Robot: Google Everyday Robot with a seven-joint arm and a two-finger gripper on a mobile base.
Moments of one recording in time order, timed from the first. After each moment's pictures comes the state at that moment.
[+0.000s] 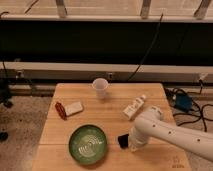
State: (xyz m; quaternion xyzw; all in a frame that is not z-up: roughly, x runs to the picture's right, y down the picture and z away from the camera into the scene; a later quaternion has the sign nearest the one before) arm 0.140 0.308 0.751 -0.35 -0.14 -0.16 0.91
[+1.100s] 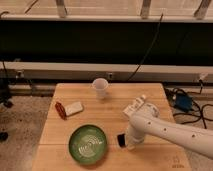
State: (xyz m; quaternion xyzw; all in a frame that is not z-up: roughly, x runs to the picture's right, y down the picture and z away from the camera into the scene) arm 0.125 0.298 0.752 -0.35 -0.15 -0.20 0.90
